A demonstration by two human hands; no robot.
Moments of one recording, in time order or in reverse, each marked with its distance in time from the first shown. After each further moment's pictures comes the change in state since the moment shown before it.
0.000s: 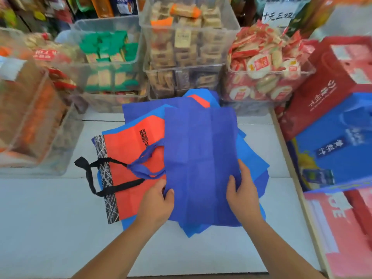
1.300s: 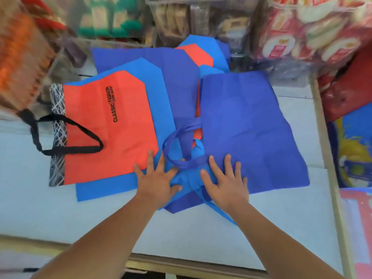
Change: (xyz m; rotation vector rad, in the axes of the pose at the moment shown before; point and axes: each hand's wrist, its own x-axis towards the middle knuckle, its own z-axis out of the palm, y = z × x) left_hand 0.034 -0.078 0.067 0.931 -0.319 0.024; right_hand 0.024 0.080 0.091 -0.677 -0.546 -0.022
